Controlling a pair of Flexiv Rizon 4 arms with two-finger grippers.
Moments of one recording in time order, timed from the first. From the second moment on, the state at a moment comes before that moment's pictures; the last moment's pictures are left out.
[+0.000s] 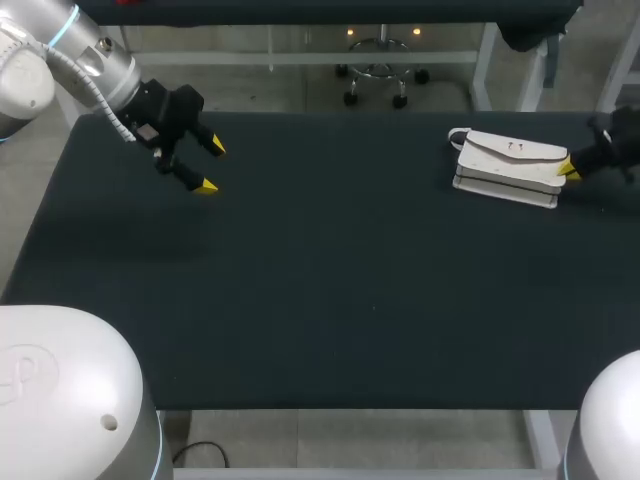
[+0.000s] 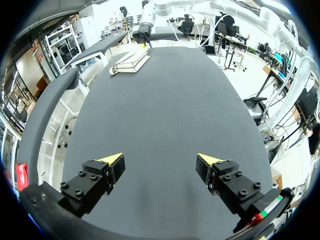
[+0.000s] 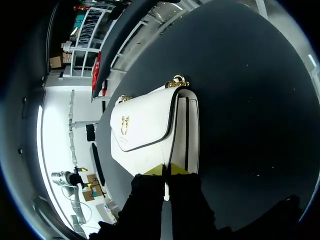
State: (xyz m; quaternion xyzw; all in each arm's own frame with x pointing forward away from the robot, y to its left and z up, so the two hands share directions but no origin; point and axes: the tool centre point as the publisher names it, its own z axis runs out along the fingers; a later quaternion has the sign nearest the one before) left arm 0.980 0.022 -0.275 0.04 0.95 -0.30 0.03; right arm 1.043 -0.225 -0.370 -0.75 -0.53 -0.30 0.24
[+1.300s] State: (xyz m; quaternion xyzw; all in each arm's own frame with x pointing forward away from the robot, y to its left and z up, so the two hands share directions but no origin) left arm 0.980 0.022 -0.275 0.04 0.95 -0.30 0.03; right arm 1.014 -0.127 -0.348 -0.63 -0.58 -0.39 0.32
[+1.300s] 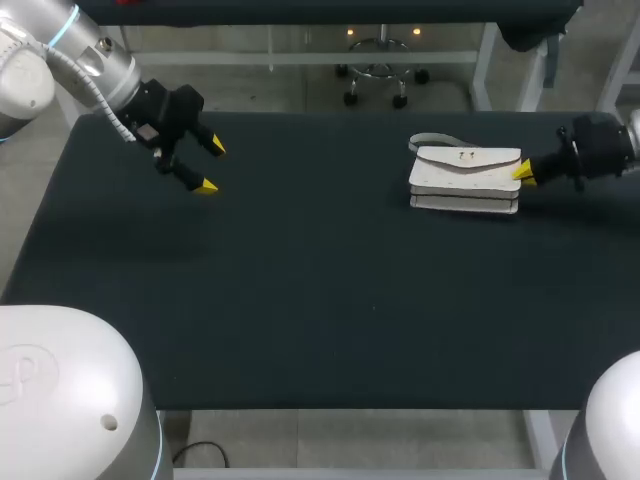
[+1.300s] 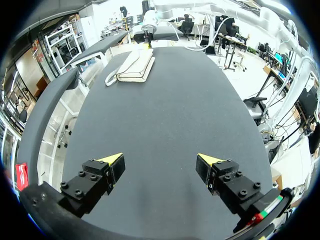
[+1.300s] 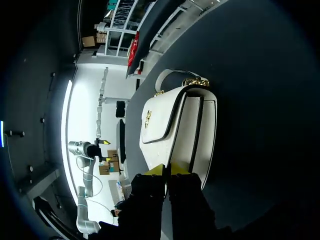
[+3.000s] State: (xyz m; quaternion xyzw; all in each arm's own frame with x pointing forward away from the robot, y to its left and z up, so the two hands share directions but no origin) left arm 0.980 0.022 -0.275 0.04 0.95 -0.30 0.03; right arm 0.934 0.041 -0.373 -0.55 -0.64 -0.33 0.42
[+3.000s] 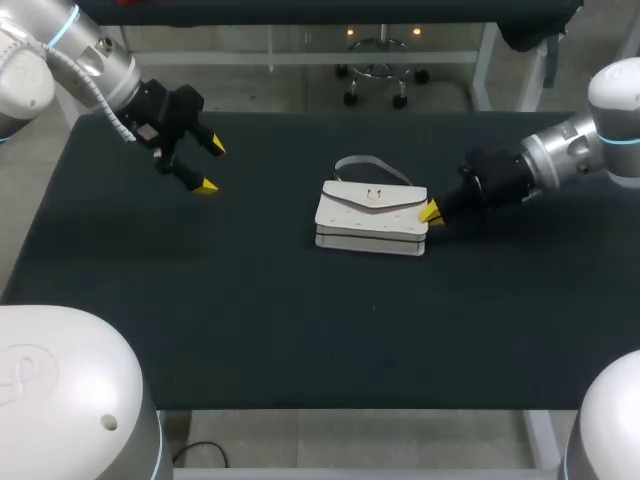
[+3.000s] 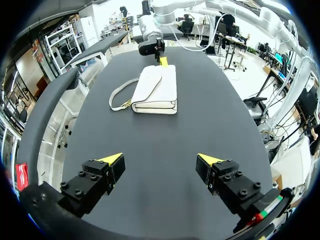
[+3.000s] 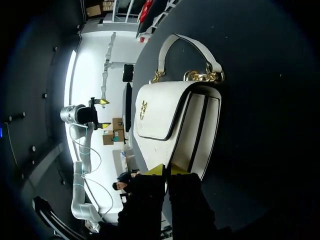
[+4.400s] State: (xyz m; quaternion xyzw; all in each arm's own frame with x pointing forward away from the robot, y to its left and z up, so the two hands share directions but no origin) left arm 0.980 0.022 -0.275 0.04 0.95 -0.30 0.03; right arm 0.946 0.033 -0.371 -0.68 -0.55 -0.36 0.33
